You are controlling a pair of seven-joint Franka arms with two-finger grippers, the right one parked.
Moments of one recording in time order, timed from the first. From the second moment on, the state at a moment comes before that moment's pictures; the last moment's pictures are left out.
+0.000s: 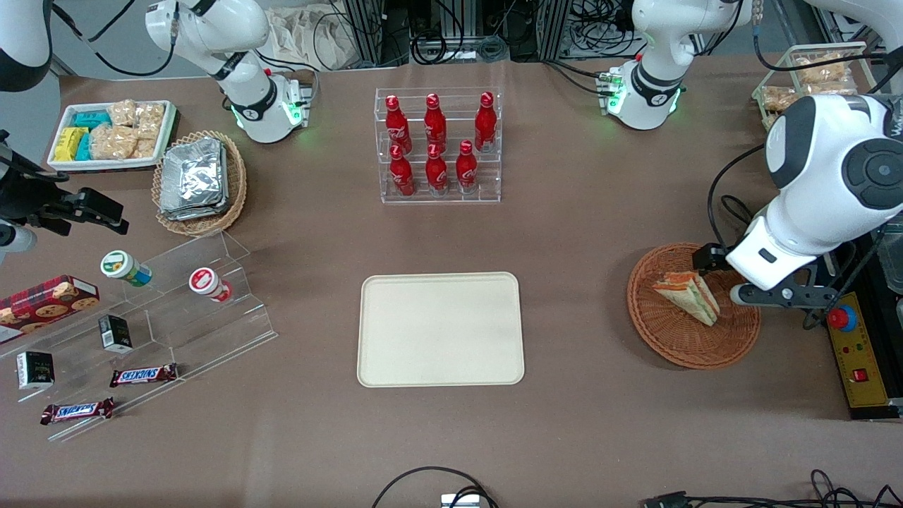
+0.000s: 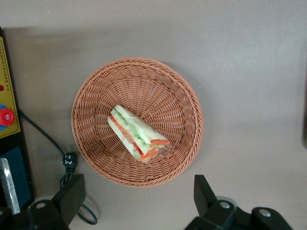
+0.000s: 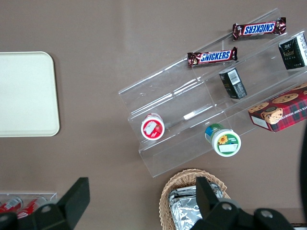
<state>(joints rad) 0.04 0.17 -0.18 -1.73 0.13 1.84 -0.11</state>
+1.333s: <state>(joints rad) 0.04 0.23 -0.14 -1.95 0.04 2.09 -0.74</state>
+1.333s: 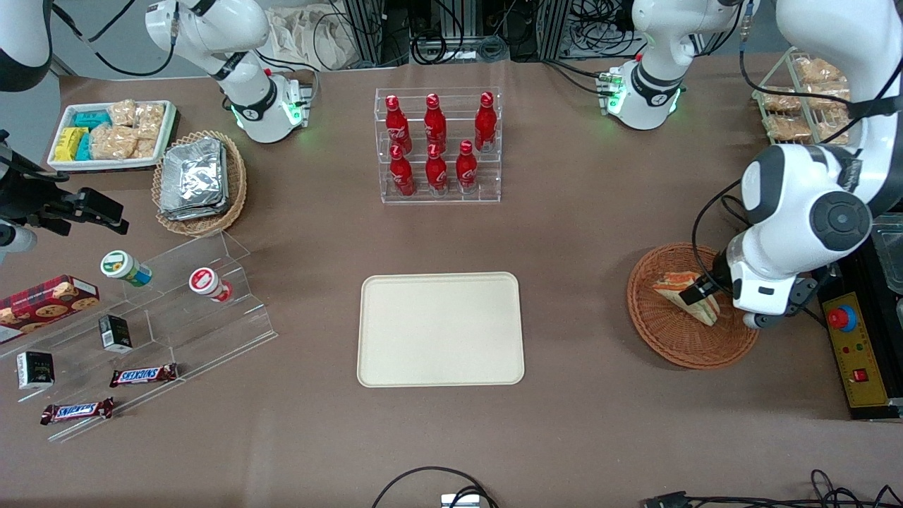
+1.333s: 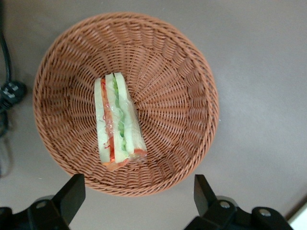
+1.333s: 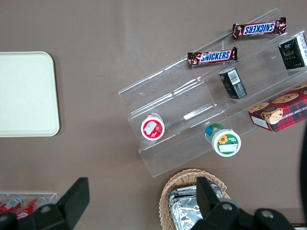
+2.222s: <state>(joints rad) 0.04 0.33 -0.08 -2.05 0.04 2.33 -0.89</state>
